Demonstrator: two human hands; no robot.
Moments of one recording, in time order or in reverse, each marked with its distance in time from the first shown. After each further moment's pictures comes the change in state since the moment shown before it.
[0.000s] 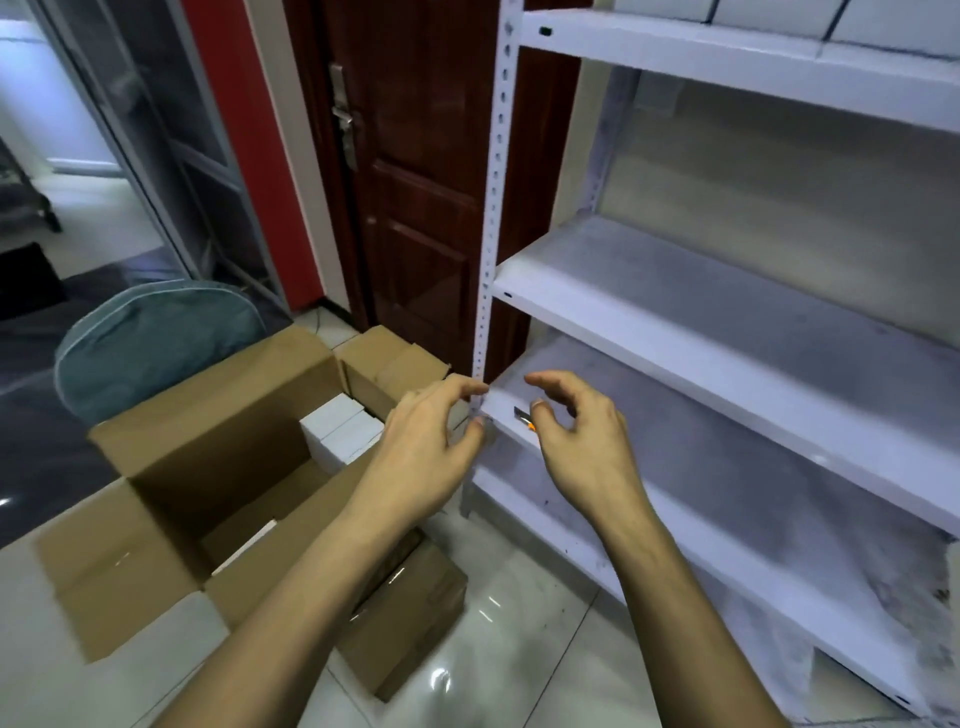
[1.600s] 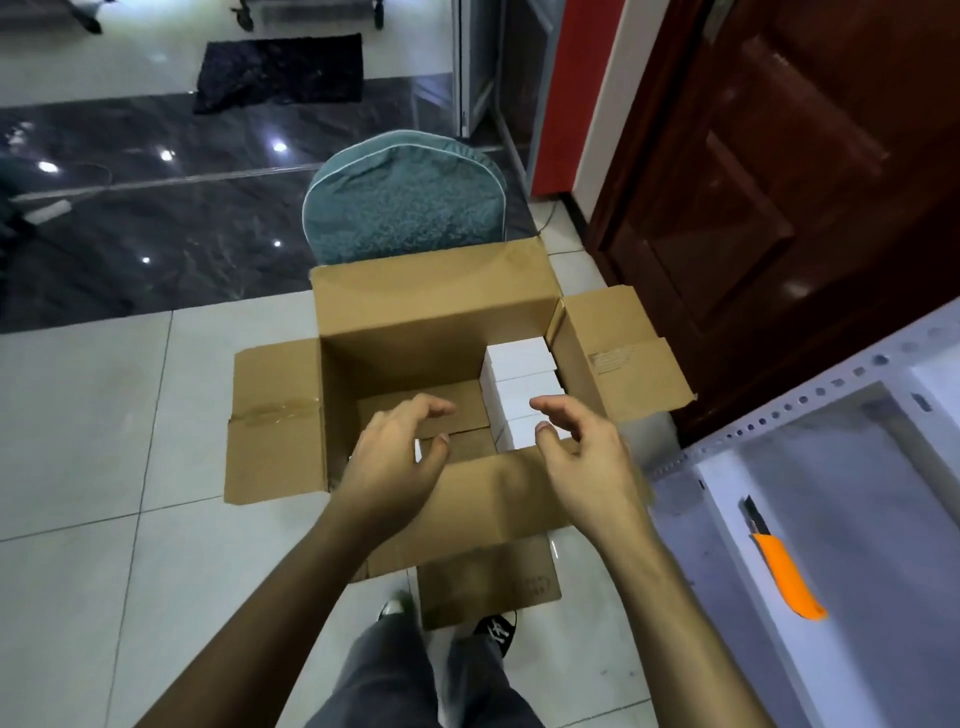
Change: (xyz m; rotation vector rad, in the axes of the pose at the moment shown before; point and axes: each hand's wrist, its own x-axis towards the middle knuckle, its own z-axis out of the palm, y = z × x) left_hand 0.015 -0.248 -0.034 -0.018 0.243 -0.765; right_hand 0.142 0.019 0.280 -0.061 -0.712 -0.035
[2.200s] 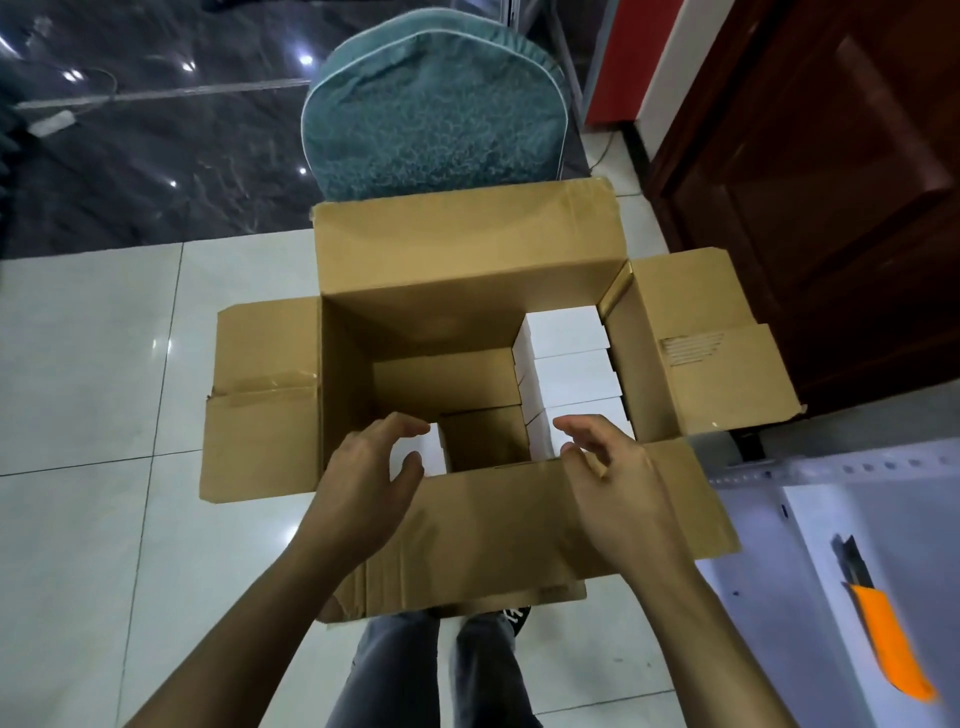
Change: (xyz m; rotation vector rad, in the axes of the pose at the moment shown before) left_hand 0.055 -0.108 0.045 0.067 -0.025 -0.182; right_hand 0.073 0.068 0.060 -0.108 -0.126 0.078
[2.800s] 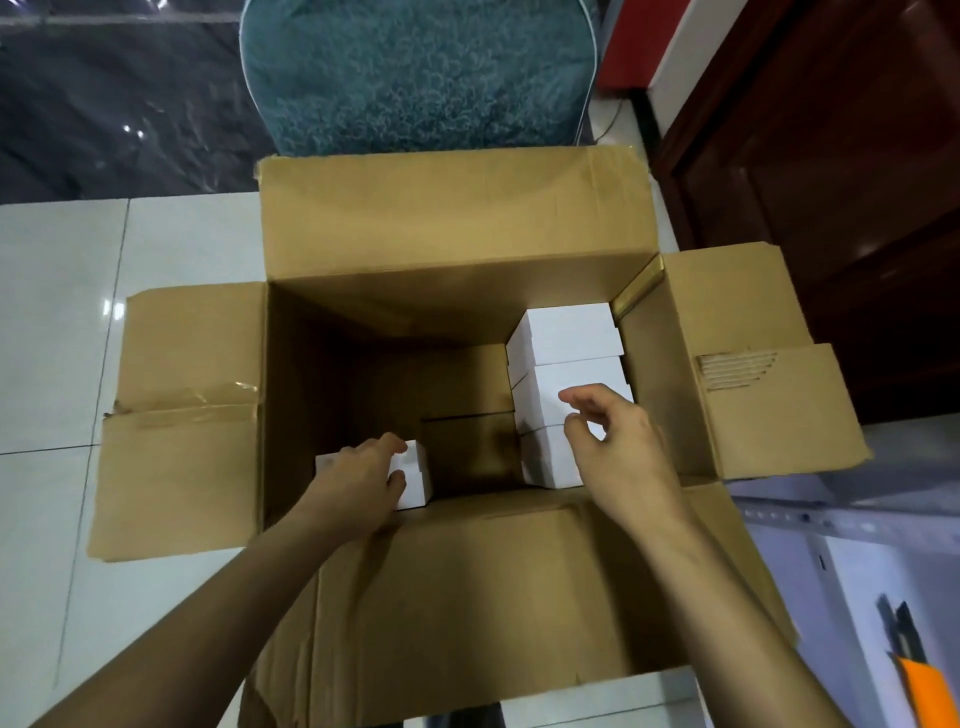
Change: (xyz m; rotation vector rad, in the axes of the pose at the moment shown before) left_hand 0.105 -0.068 0.070 0.238 -0.400 -0.178; right_hand 0.121 0.040 0.032 -0.076 -0.009 0.040
